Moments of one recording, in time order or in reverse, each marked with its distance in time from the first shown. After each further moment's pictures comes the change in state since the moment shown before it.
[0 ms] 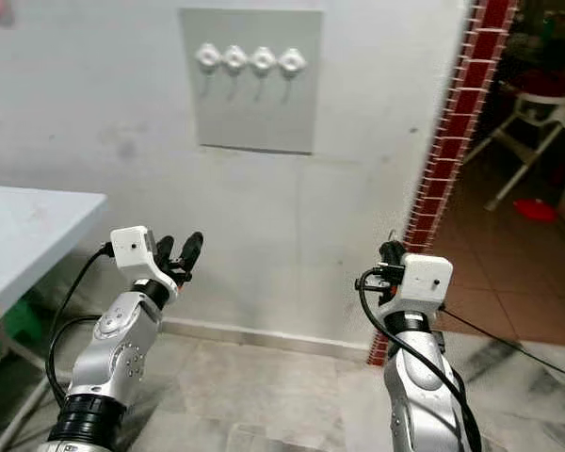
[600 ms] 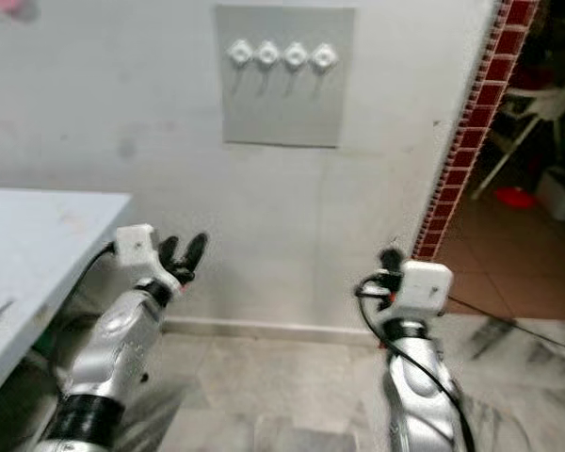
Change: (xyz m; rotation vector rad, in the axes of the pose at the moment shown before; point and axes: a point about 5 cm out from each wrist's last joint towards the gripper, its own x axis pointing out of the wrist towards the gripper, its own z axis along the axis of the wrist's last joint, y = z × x) left arm -0.002 0.012 0.003 0.034 0.007 0.027; right arm -0.004 0.012 -0.002 0.013 0.003 0.035
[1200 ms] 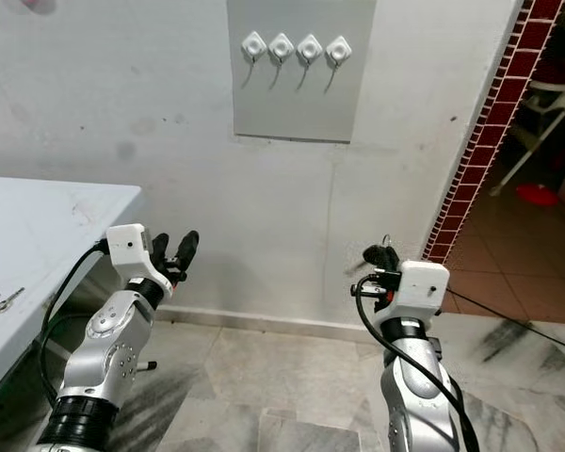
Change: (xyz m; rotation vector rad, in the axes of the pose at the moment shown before) left arm -0.004 -0.013 0.006 0.055 -0.031 -0.073; right arm -0.002 -0.016 0.010 -0.013 -0.030 -0.037
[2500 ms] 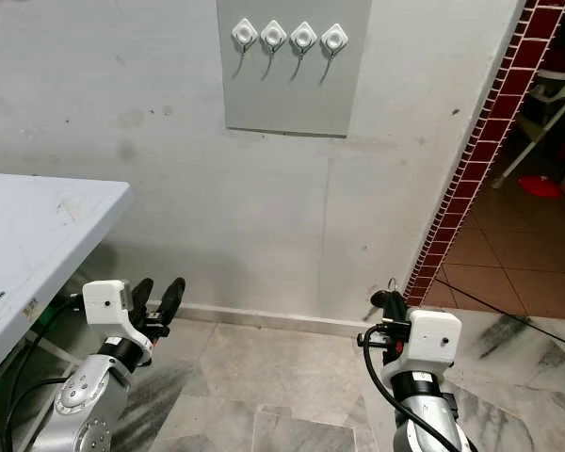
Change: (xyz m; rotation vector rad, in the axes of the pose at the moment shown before) left arm -0.065 0.010 -0.034 -0.031 0.049 0.039; right arm -0.055 -0.004 -0.017 0.002 0.116 -0.005
